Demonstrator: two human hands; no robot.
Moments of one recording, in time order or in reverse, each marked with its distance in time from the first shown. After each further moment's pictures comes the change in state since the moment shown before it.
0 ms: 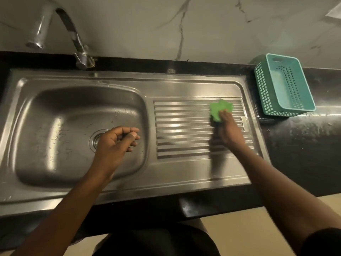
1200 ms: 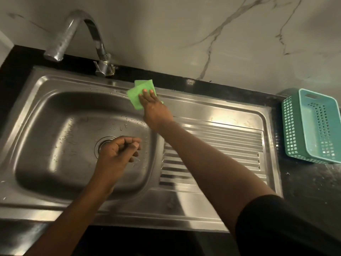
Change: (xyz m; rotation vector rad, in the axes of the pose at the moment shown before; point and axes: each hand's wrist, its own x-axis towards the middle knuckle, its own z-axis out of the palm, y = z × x) left_hand 0.033 0.006 0.007 0.001 0.167 -0.078; right_hand 0.130 -0.280 0.068 -0.055 -0.176 -0.623
